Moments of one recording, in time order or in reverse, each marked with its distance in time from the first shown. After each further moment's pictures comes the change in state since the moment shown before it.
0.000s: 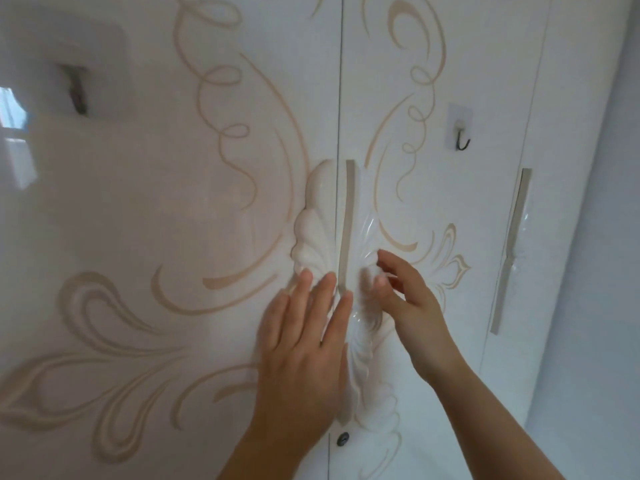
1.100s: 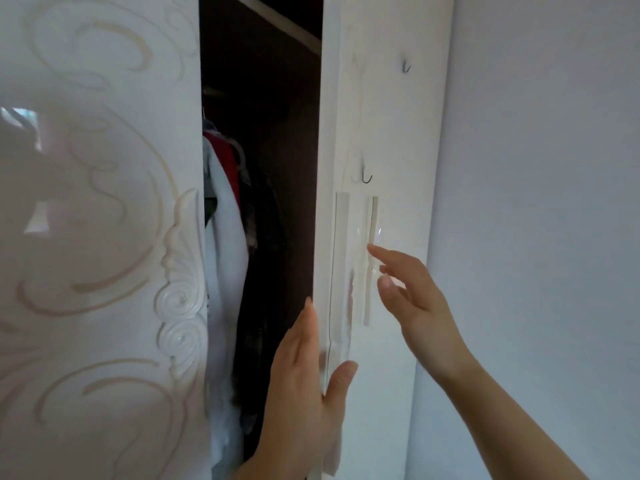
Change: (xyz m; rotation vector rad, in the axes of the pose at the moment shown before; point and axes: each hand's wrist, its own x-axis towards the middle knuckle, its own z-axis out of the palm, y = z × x) left_hand 0.000 0.158 -0.039 -0.898 -0.070 -0.257; right_hand -0.086 -0.081 -0.162 -0.380 0.099 -0.224
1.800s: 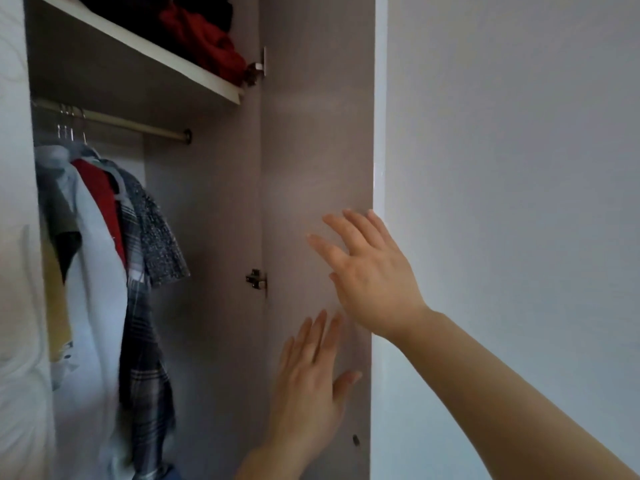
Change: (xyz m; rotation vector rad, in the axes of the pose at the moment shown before) left_hand 0.033 0.082 0.133 0.294 -0.195 0.259; right_hand 0.034 0.009 -0.126 -1.287 0.106 -0.461
